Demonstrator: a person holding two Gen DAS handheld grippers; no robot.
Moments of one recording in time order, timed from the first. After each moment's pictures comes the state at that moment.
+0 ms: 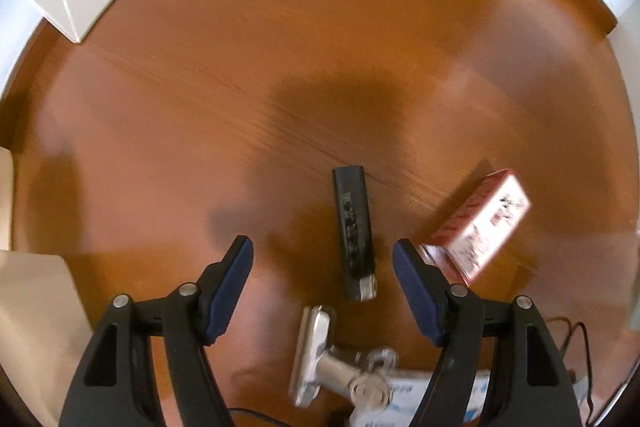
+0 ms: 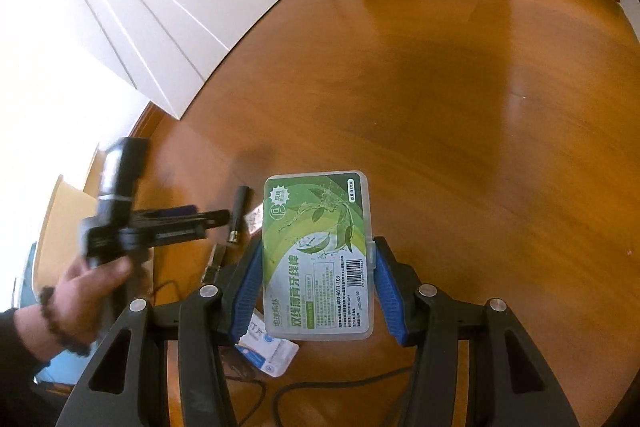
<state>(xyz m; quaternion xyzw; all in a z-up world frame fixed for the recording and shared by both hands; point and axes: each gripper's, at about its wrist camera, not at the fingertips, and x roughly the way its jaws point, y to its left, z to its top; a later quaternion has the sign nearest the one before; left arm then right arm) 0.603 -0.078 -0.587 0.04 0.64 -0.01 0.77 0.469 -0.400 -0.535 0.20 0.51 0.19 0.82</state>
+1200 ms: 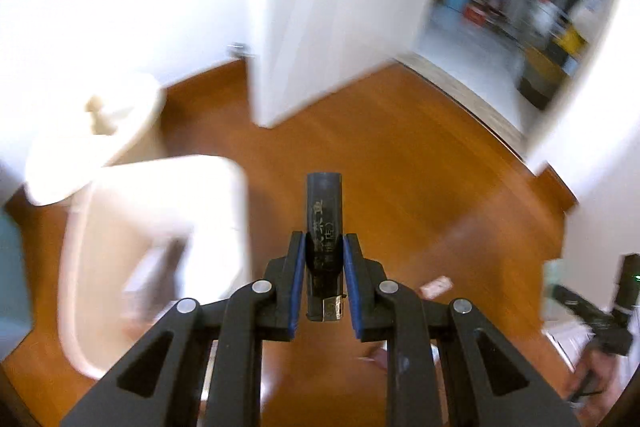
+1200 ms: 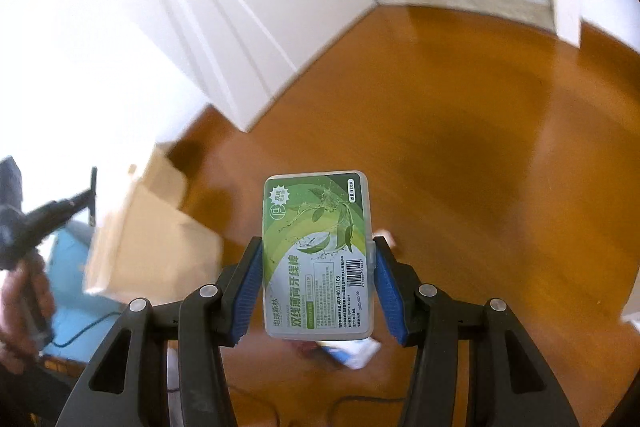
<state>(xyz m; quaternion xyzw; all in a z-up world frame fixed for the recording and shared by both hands) 0.434 0.113 -0.253 -0.12 0.44 0.11 0.88 0.467 -0.323 -0.374 0.16 0.47 0.25 0.83</state>
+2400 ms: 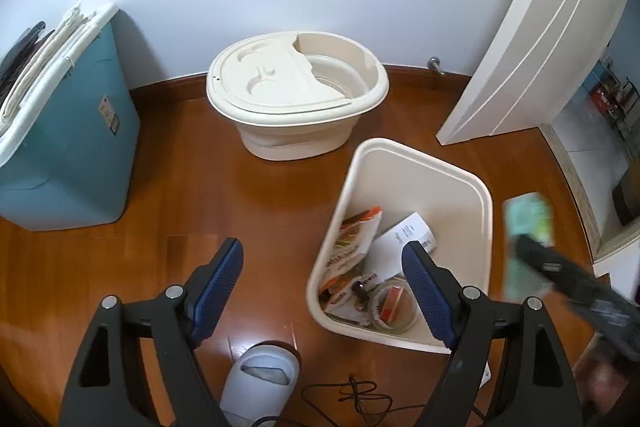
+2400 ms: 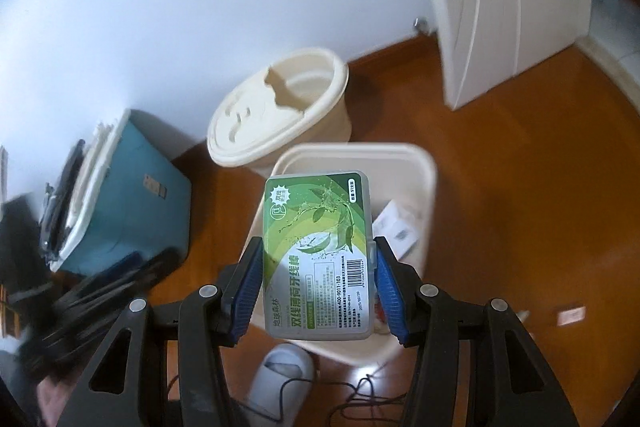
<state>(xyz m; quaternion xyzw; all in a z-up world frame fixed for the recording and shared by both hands) 0.291 0.284 -0.256 -0.24 0.43 0.32 0.81 0.435 0.112 -0.257 -0.01 0.52 0.41 0.75</state>
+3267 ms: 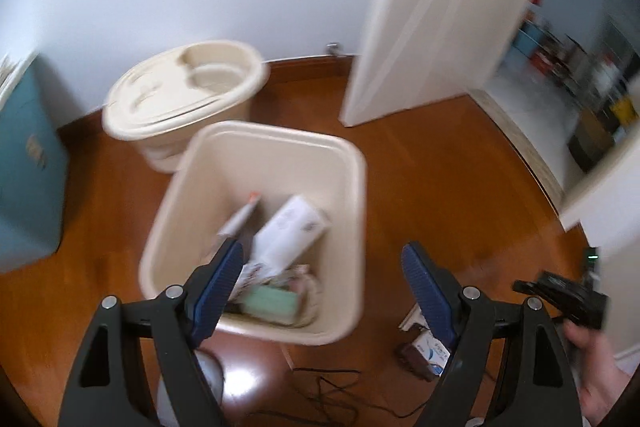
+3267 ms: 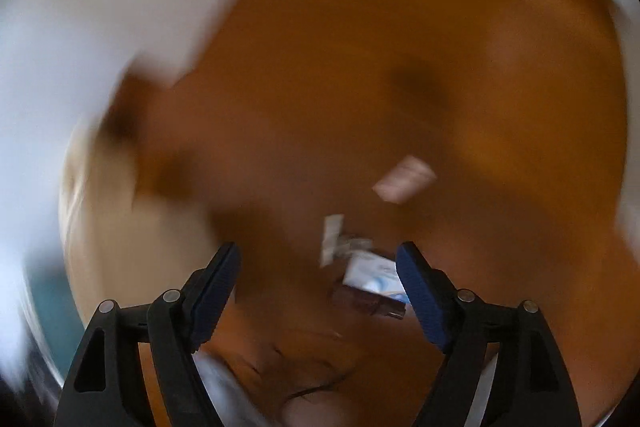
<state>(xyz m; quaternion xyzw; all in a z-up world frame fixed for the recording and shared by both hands) 0.370 0.148 -0.277 -0.18 0.42 0.20 0.87 0.542 -0.221 -0.420 0.22 0.67 0.04 0.71</state>
